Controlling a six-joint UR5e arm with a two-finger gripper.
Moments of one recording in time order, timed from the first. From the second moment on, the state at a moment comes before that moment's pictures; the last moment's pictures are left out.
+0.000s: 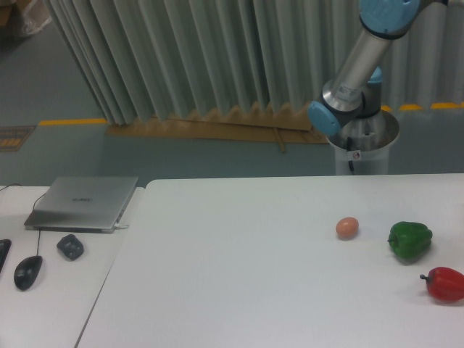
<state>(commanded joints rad) 3.01 -2.00 -1.42 -1.22 1.73 2.46</state>
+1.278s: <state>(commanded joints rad) 2.67 -1.80 -1.46 -1.54 1.48 1.62</state>
